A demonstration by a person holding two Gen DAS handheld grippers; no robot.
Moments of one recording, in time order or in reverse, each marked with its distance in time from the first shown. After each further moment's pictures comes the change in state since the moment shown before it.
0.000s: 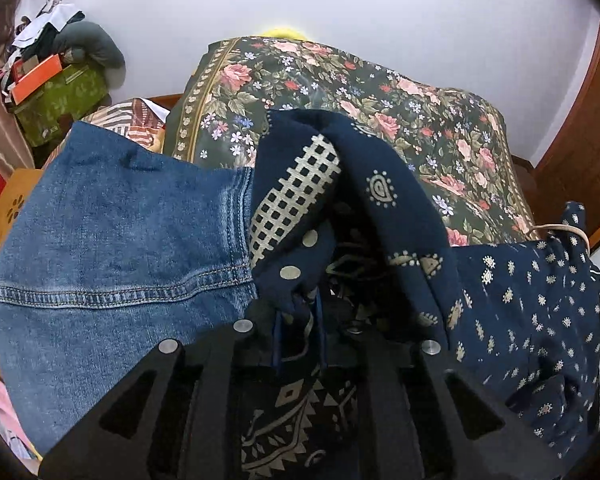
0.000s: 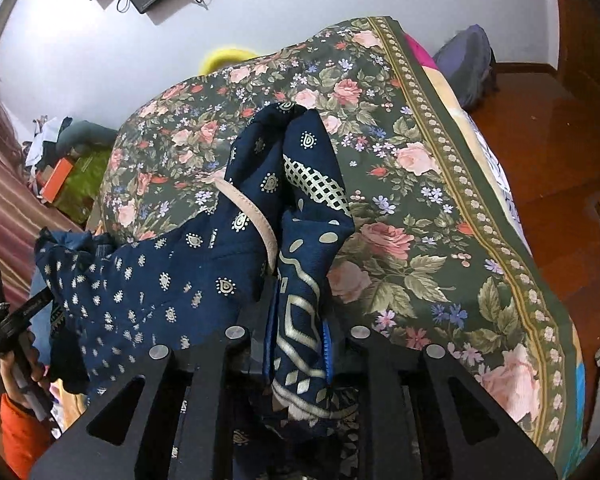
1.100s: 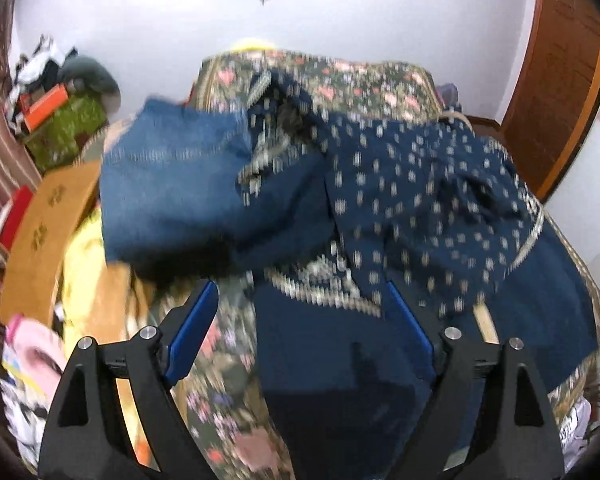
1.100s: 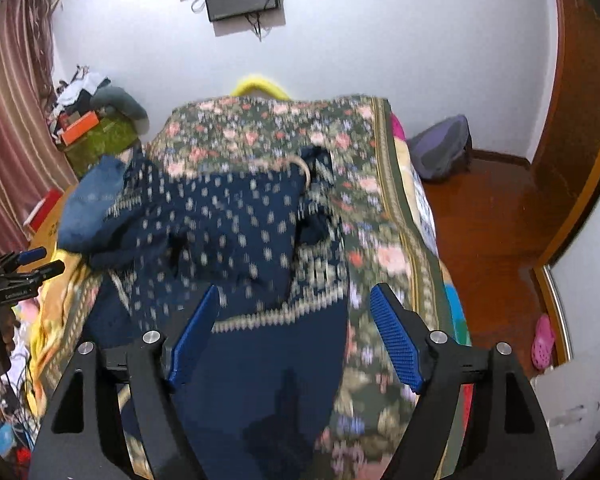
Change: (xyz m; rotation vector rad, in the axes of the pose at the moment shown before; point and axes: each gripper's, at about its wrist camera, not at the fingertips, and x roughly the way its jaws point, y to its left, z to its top) left arm -0.176 -0.016 -0.170 0.146 -0.005 -0.022; right arm -0.185 0.044 -0.139 -0.242 -0.126 -0.129
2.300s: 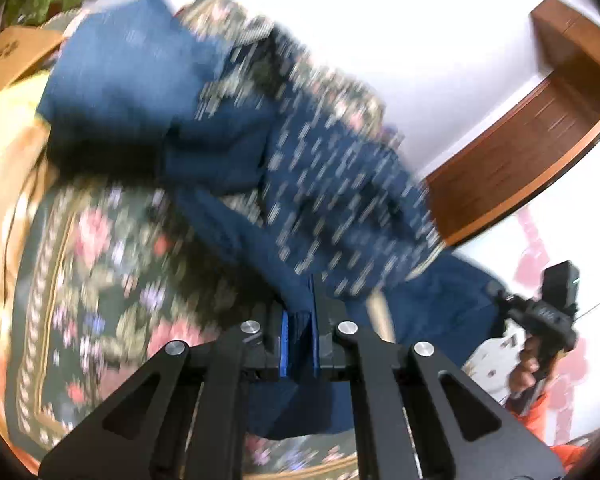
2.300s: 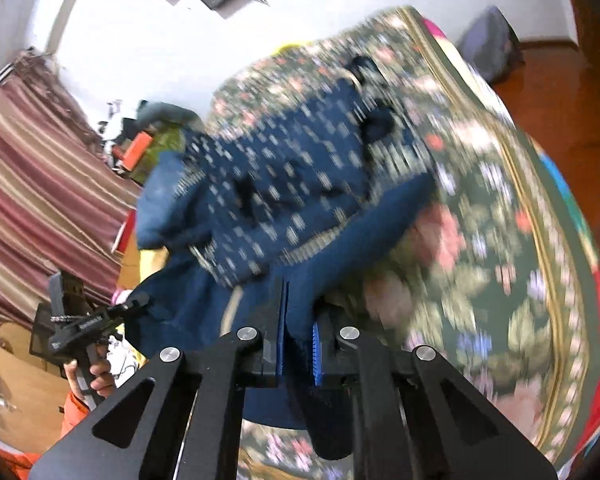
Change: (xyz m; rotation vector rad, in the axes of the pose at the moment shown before) left arm -0.009 0.034 -0.032 -0.375 -0.012 -0.478; right arm 0.023 -0.004 -0.026 0.241 0.067 0.414
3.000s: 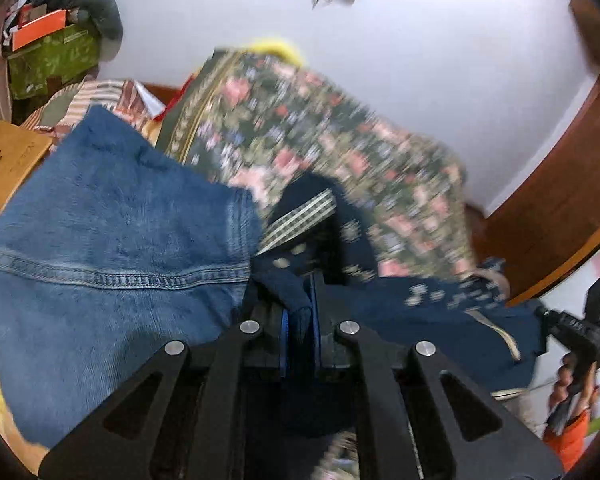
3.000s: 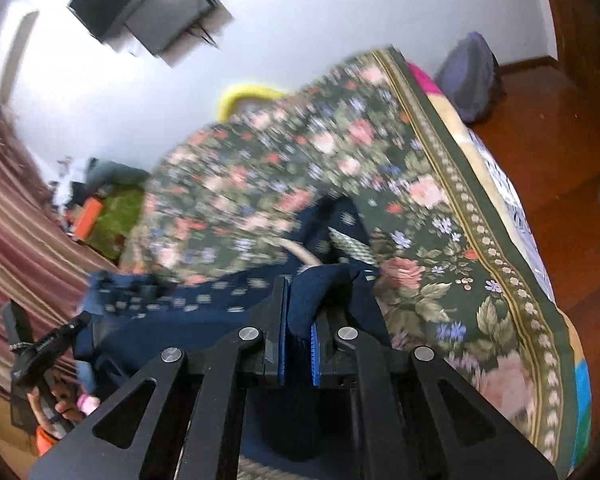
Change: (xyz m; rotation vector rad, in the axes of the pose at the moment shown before) left arm 0.141 0.034 0.209 0.074 -0.061 0.303; right arm 0.134 -0.085 0.173 0.120 -0.046 -0.164
